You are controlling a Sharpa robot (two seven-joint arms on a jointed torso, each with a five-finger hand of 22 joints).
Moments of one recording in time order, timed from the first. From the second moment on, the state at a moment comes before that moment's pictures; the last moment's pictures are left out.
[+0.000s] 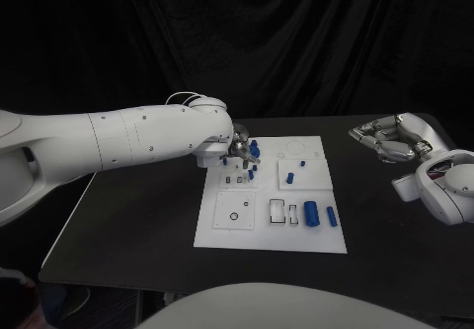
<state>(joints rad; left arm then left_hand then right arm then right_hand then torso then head) 1.40 -0.59 -0.21 1.35 -0.97 0.18 -0.60 1.12 0.10 0.08 0.27 0.15 0.89 0.05 0.52 0.84 1.47 -0.03 1.57 1.31 1.47 -0.07 1.58 1.31 0.07 1.39 0.05 1.49 1.31 1.32 -1.01 -0.25 1.57 -0.68 -0.54 0.23 1.33 -0.01 0.17 0.27 0.42 1.02 0.10 0.11 0.23 1.42 0.02 1.48 1.31 1.47 -0.05 1.36 1.31 0.07 1.43 0.06 1.23 1.31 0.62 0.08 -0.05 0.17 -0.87</state>
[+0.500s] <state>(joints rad) 1.38 -0.58 -0.21 1.33 -1.02 0.18 -0.61 1.11 0.10 0.08 0.26 0.15 0.91 0.04 0.50 0.83 1.47 -0.03 1.57 1.31 1.47 -0.07 1.58 1.31 0.07 1.39 0.05 1.49 1.31 1.32 -1.00 -0.25 1.57 -0.70 -0.54 0.22 1.33 -0.01 0.17 0.27 0.43 1.02 0.10 0.11 0.23 1.42 0.02 1.48 1.31 1.47 -0.05 1.36 1.31 0.07 1.43 0.06 1.23 1.31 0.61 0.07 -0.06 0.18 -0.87</state>
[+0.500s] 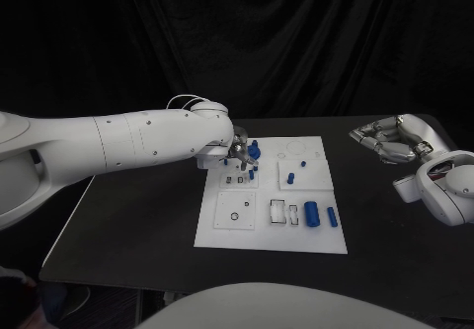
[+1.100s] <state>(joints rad) 1.34 -0.56 -0.21 1.29 -1.03 0.15 -0.58 1.11 0.10 0.08 0.25 0.17 0.92 0.05 0.42 0.82 1.47 -0.03 1.57 1.31 1.47 -0.07 1.58 1.31 0.07 1.39 0.05 1.47 1.31 1.32 -1.01 -0.25 1.57 -0.72 -0.54 0.21 1.34 -0.01 0.16 0.27 0.44 1.02 0.10 0.11 0.23 1.42 0.02 1.47 1.31 1.47 -0.05 1.36 1.31 0.07 1.43 0.06 1.23 1.31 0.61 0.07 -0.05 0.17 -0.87</state>
